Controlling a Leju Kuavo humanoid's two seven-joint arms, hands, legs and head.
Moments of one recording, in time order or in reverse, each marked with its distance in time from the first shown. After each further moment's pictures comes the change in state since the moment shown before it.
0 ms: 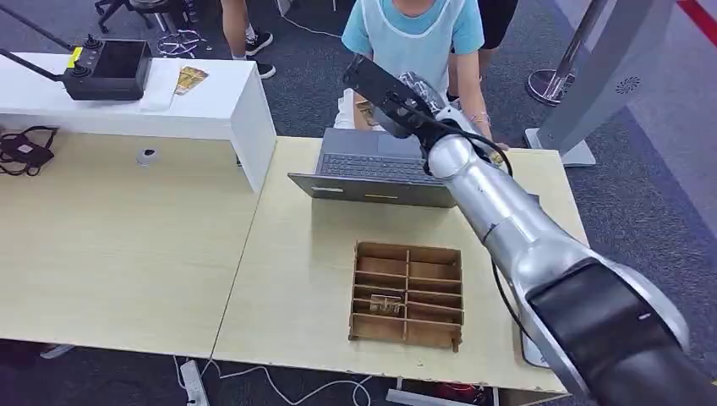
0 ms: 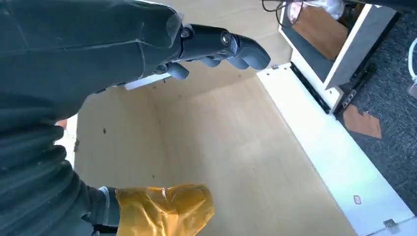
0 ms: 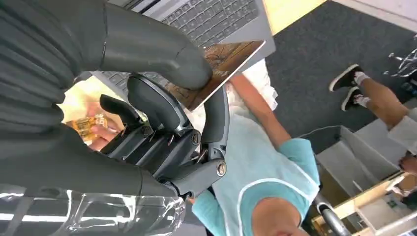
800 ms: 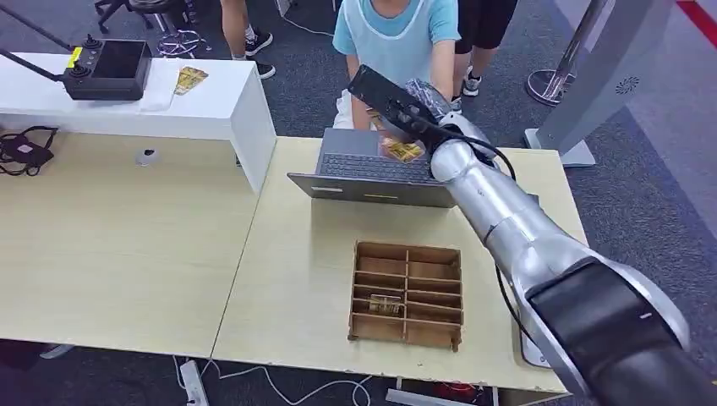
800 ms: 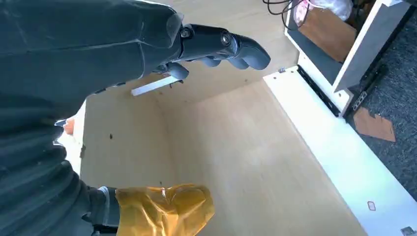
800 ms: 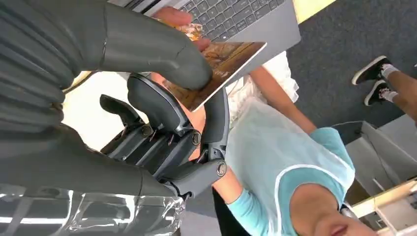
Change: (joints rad) left arm 0.000 0.000 -0.035 0.002 0.000 -0.013 0.017; right arm -0.001 0.001 -0.009 0.055 0.063 -0.016 -0.002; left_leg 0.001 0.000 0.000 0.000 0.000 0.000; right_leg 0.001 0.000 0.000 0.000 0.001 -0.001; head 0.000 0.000
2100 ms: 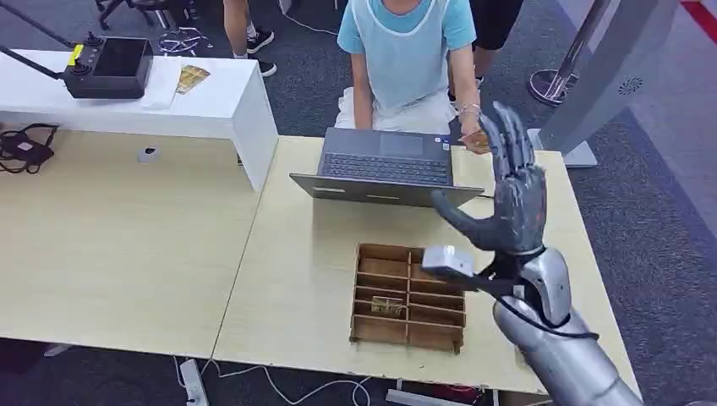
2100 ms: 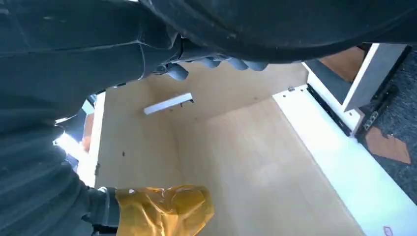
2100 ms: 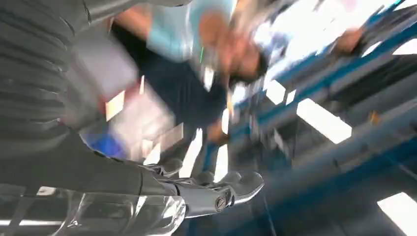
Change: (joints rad) left arm 0.046 0.024 -0.084 0.008 0.000 0.026 0.015; right arm 0.862 -0.402 -0.103 -1.157 0.200 -0.524 -0.422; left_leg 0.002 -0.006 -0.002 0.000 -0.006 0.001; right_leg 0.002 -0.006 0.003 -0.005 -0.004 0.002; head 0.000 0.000
